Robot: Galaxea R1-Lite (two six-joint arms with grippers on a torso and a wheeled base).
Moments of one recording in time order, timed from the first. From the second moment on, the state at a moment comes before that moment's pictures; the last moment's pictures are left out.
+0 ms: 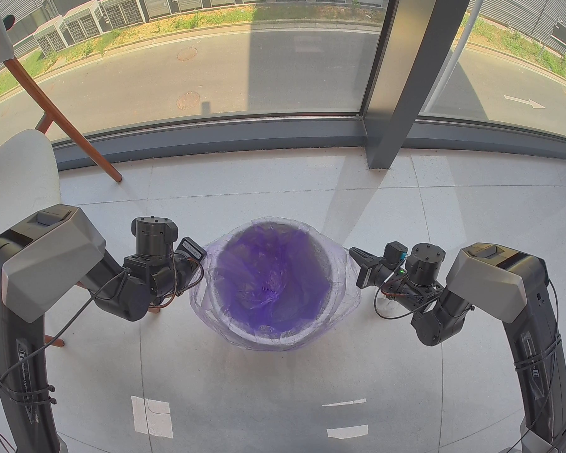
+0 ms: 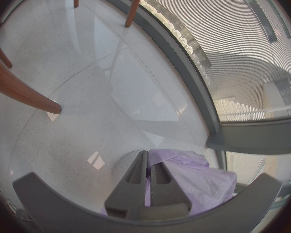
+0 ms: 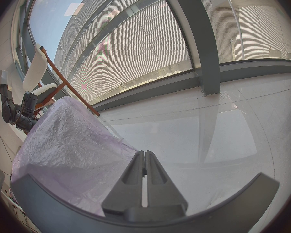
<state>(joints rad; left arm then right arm) -0.24 2.30 -1.08 -0.77 0.00 -1.06 0.33 2.66 -1.19 -1.40 0.23 0.19</state>
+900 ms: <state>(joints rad) -0.25 2.39 -1.10 -0.86 0.03 -1.18 0.33 2.69 -1.20 -1.41 0.21 0.17</state>
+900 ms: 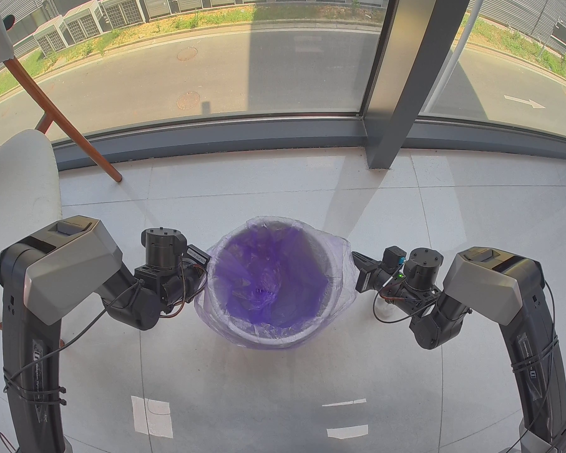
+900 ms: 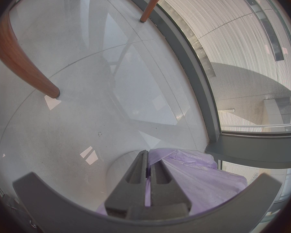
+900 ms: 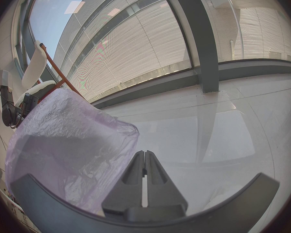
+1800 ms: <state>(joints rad) -0.26 1.99 -0.68 -0.86 0.02 -1.17 0.30 2.63 -0.99 -1.53 0.21 0.18</state>
